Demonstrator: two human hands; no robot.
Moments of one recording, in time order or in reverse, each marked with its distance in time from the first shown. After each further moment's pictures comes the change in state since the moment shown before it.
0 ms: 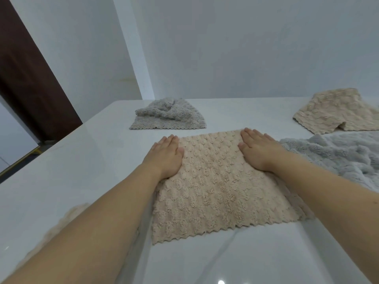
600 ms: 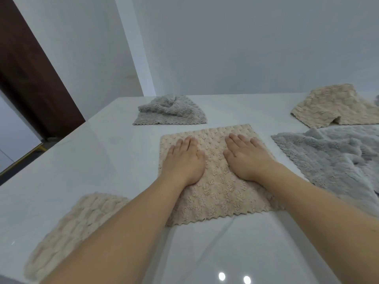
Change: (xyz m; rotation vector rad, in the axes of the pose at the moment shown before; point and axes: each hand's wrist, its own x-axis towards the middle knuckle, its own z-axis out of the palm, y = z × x) left_hand -0.042 0.056 0.010 -0.044 0.062 0.013; right_hand -0.041 -0.047 0.010 0.007 0.034 -0.086
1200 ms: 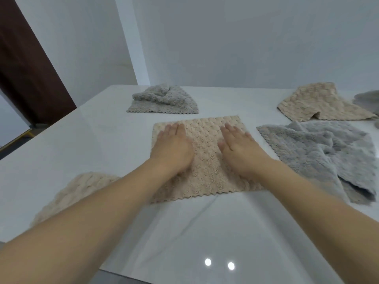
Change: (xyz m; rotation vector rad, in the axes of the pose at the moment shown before) left_hand -0.043 0.009 -0.028 0.010 0.068 0.027; right_hand -0.055 -0.004 -0.015 0.131 0.070 -0.026
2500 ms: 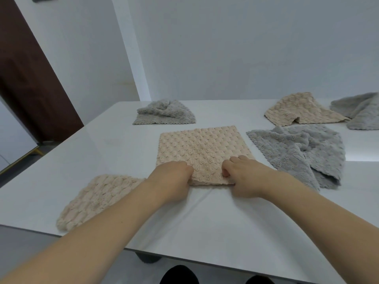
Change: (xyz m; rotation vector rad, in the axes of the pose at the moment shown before) left_hand -0.087 0.011 -0.024 0.264 -0.088 0.305; right_hand -0.082 -0.010 -0.025 -0.221 -0.151 -0.187
